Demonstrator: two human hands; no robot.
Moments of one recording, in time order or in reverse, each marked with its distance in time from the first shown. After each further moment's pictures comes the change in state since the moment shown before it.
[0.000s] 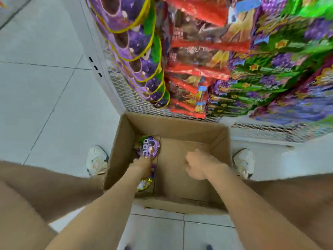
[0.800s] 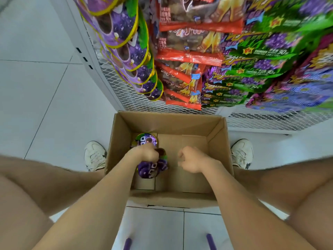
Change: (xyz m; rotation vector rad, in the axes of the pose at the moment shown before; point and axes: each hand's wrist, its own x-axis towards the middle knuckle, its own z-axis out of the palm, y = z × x) left_hand -0.021 0.030 -0.048 -0.333 -0.190 0.005; right_hand 0.025 0.006 0.039 0.446 -0.025 0.064
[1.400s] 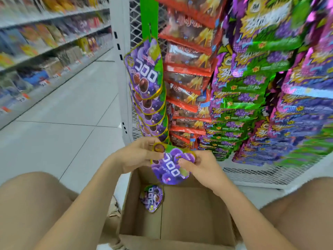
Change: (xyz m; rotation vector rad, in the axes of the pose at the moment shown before) left_hand -0.236 0.037 -0.139 -0.650 0.092 0.723; right_hand -0.152 -0.088 -0.101 0.622 0.593 -0.599
